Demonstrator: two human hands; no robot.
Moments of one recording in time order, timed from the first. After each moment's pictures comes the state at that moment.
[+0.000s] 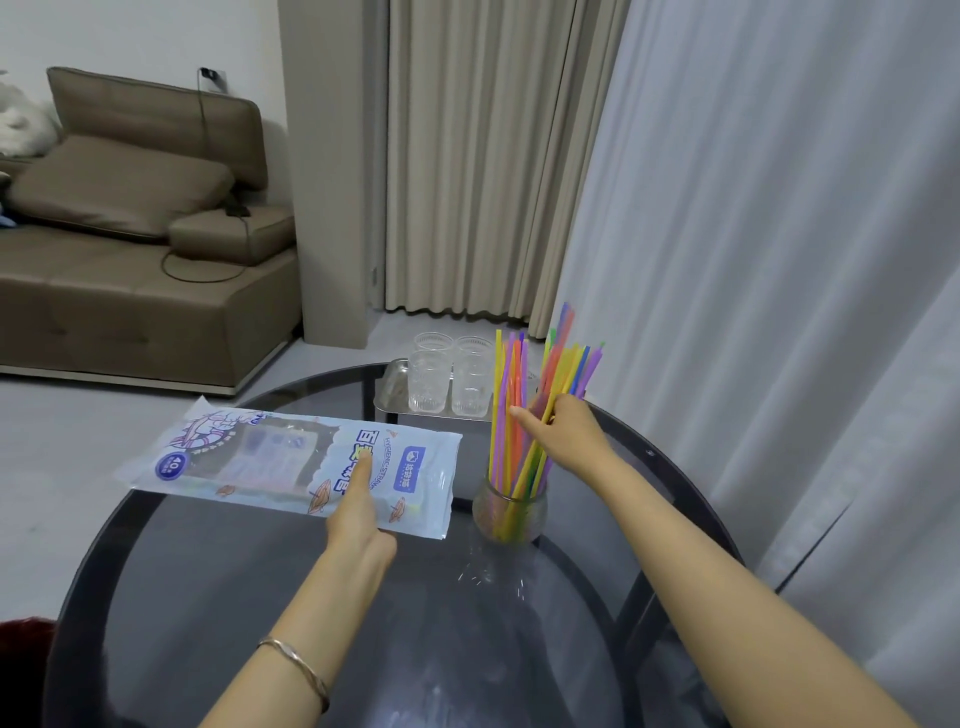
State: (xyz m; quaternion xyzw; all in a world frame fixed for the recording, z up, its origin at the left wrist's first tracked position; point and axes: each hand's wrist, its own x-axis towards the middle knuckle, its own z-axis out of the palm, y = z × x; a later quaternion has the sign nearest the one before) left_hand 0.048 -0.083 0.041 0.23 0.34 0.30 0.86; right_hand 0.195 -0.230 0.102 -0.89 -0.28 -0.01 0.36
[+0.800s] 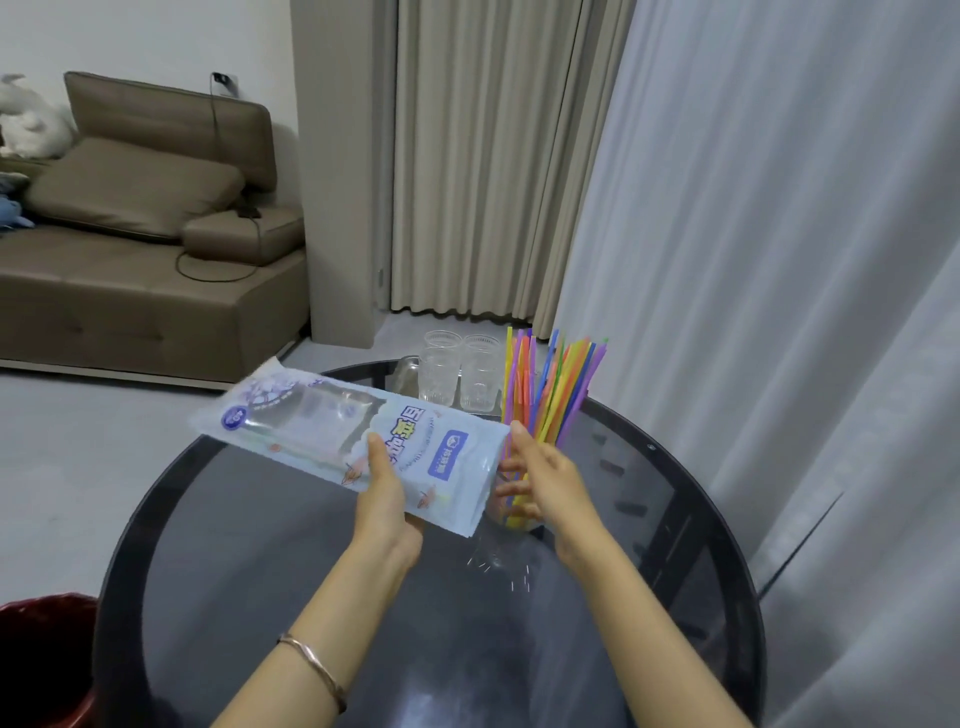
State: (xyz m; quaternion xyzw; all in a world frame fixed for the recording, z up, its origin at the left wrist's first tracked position) left_hand 0.022 -0.111 0.068 0.30 0.28 0.31 0.86; right_hand 0.089 -0.234 0.090 -0.72 -0.11 0.18 0.67
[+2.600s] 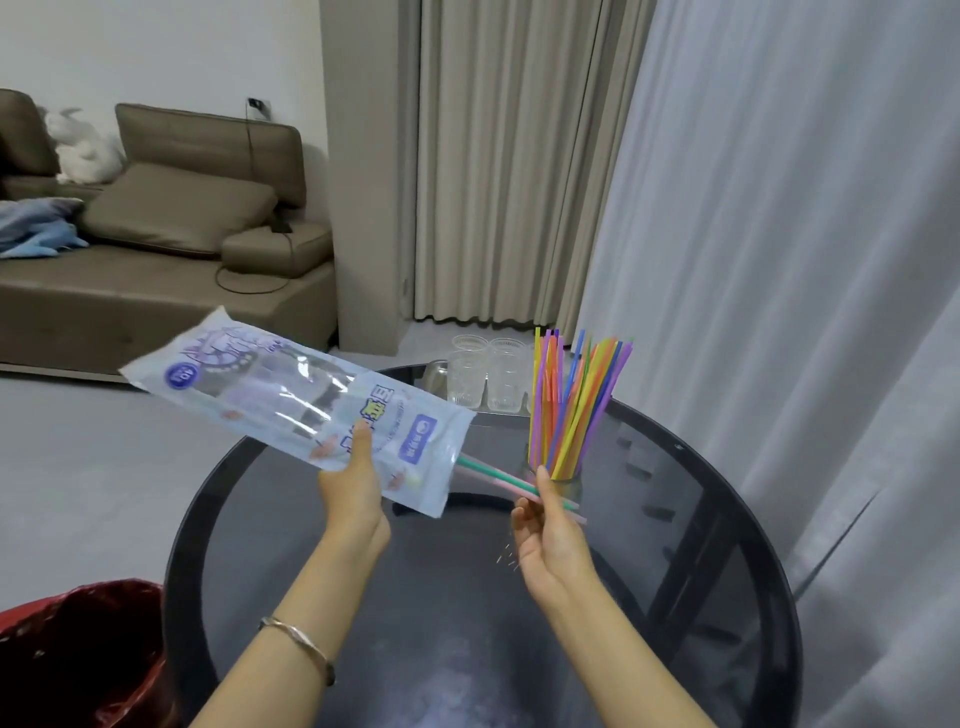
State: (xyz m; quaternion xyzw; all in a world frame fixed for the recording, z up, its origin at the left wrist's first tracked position) left_hand -0.020 -0.070 0.072 0.36 0.30 0.43 0.77; right_hand 0.052 -0.212 0.042 -0.35 0.11 0.21 0.91
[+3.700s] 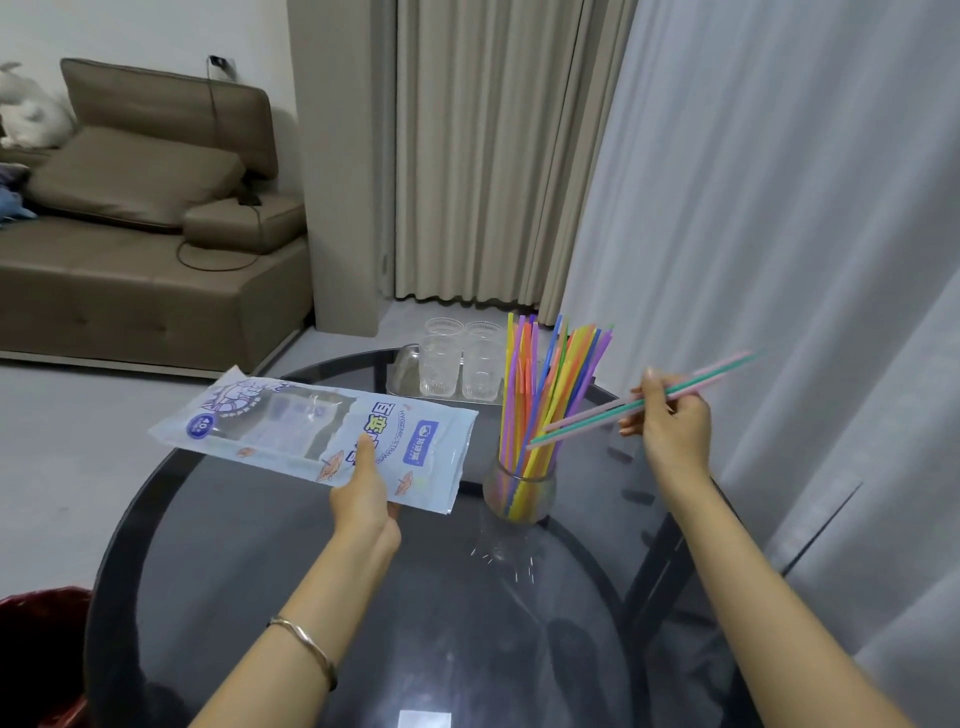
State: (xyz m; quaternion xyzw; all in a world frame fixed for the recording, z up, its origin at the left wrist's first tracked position) left_hand 0.026 -0.094 0.056 0.28 0.35 0.34 0.83; right_hand 0.177 -0.297 0.106 -0.71 -0.13 -0.13 0.68
